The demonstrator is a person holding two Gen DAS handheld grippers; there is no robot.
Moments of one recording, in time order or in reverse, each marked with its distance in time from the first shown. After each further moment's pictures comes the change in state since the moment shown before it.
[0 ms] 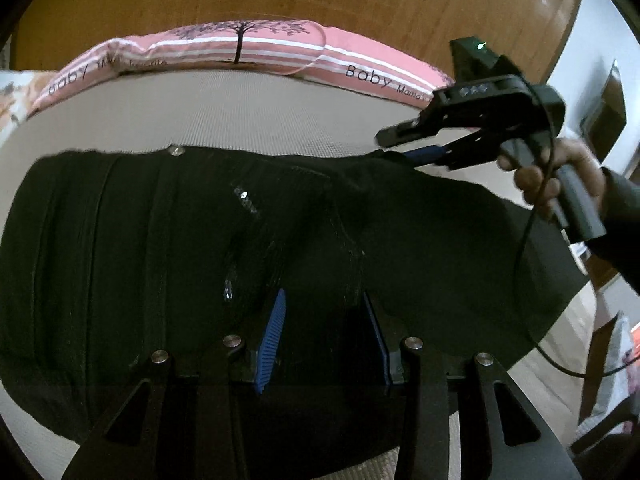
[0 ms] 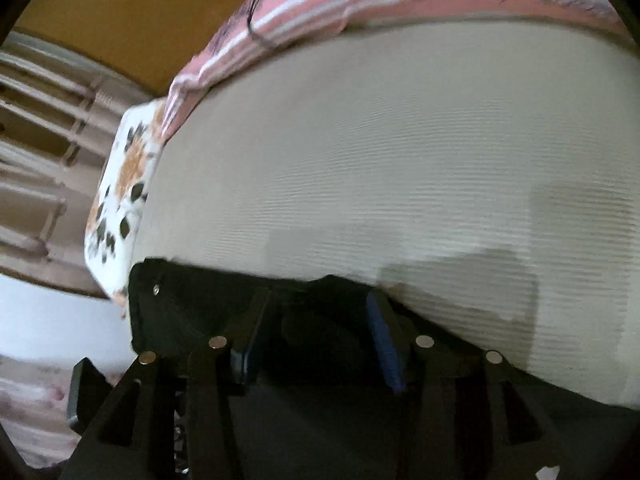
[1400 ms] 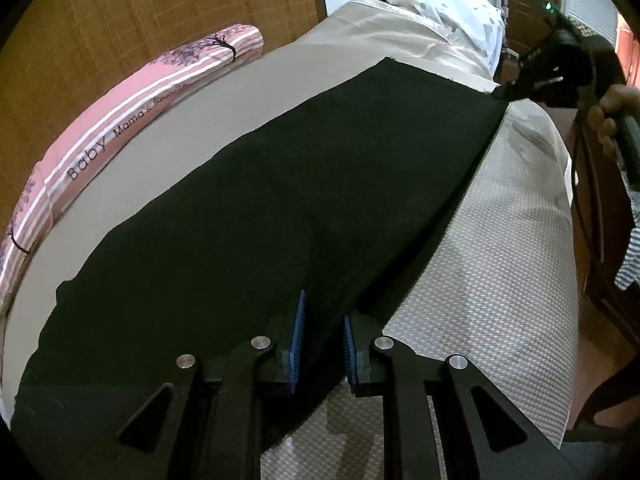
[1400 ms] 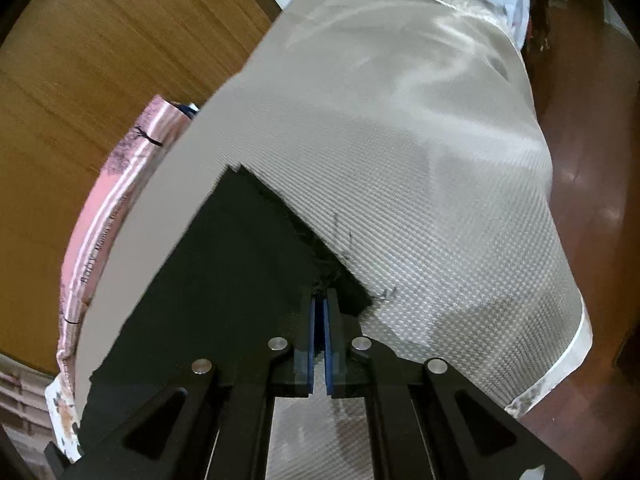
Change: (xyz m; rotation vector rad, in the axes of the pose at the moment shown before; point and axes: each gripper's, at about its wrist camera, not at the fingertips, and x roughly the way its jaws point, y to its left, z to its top) left arm 0.081 -0.291 -0.044 0.757 0.143 -0.050; right arm -0.306 -0.280 -0.354 0.829 -0.720 -0.445
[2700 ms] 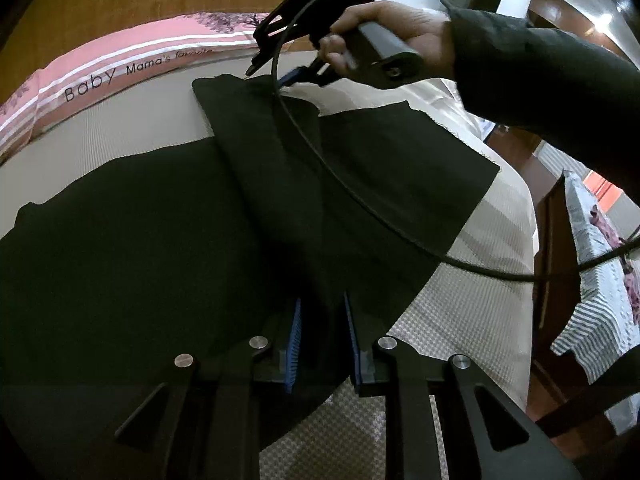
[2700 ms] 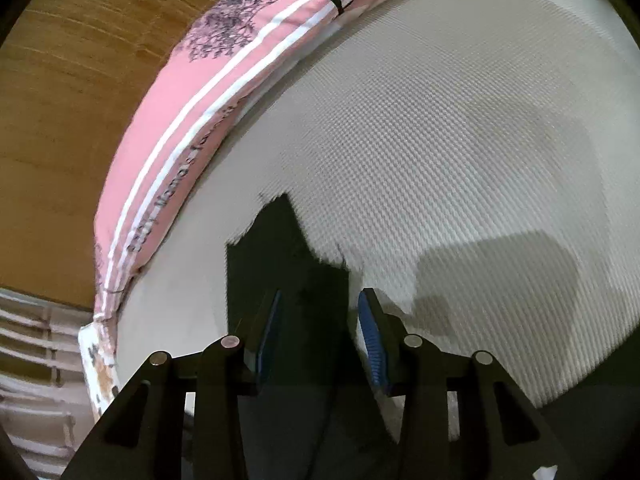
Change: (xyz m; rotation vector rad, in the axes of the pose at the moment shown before) left arm -0.004 0.047 -0.021 -0.269 -0.066 -0.223; right arm 0.202 0.286 0.055 -0.221 0.349 0.221
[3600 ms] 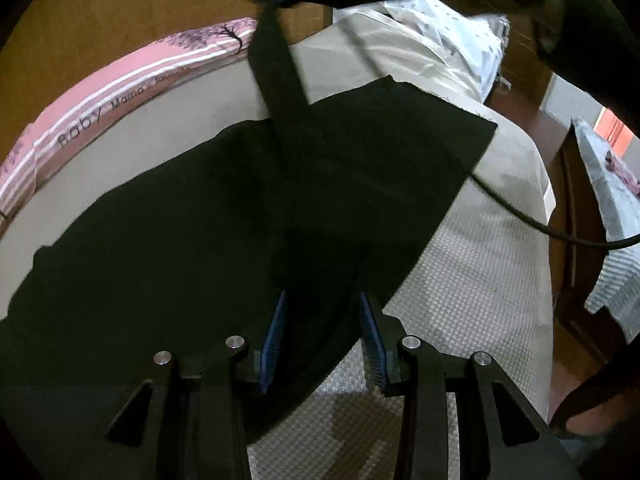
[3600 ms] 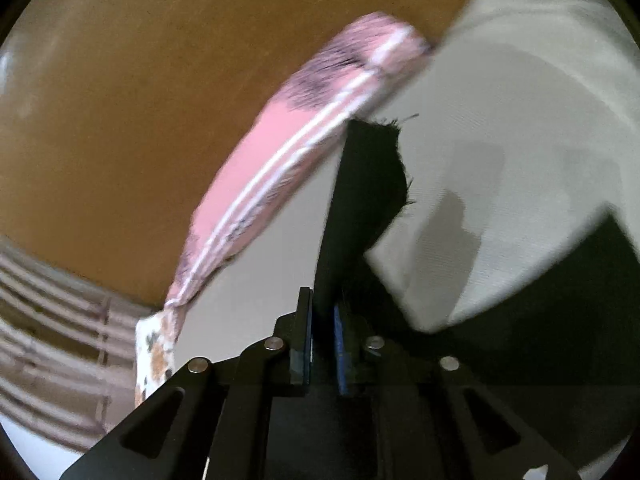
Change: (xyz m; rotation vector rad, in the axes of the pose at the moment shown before) left arm 0.002 -0.033 -0.004 0.161 0.036 0.106; right arm -0.119 0.020 -0.057 -0.079 -0.100 0.253
